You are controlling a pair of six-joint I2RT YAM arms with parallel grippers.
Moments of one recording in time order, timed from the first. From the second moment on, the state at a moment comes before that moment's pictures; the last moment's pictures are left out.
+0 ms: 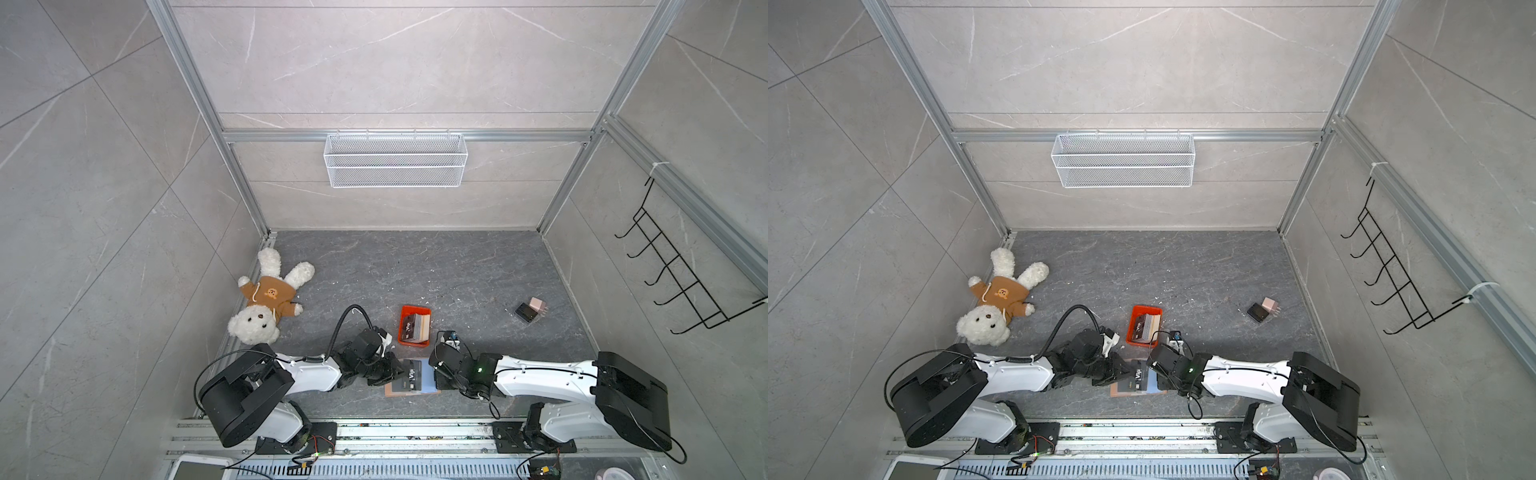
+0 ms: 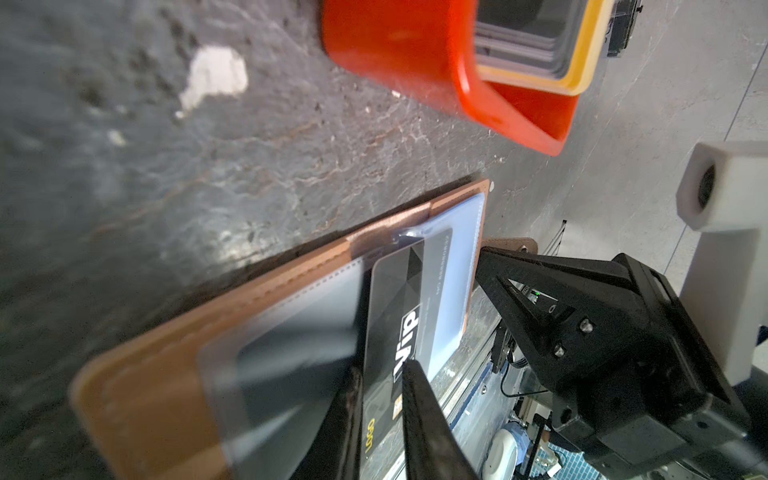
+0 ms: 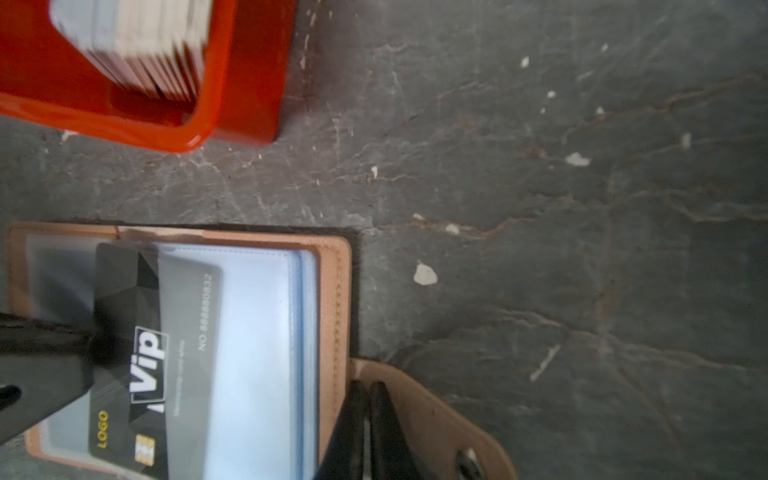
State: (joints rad) left arm -0.85 1.44 0.38 0.25 0.48 -1.05; right arm 1.07 1.36 0.58 -0.39 0.20 0.97
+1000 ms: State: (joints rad) left arm -0.90 1.48 0.39 0.32 0.48 -1.10; right arm 1.08 1.37 0.58 -0.39 0.22 0.98
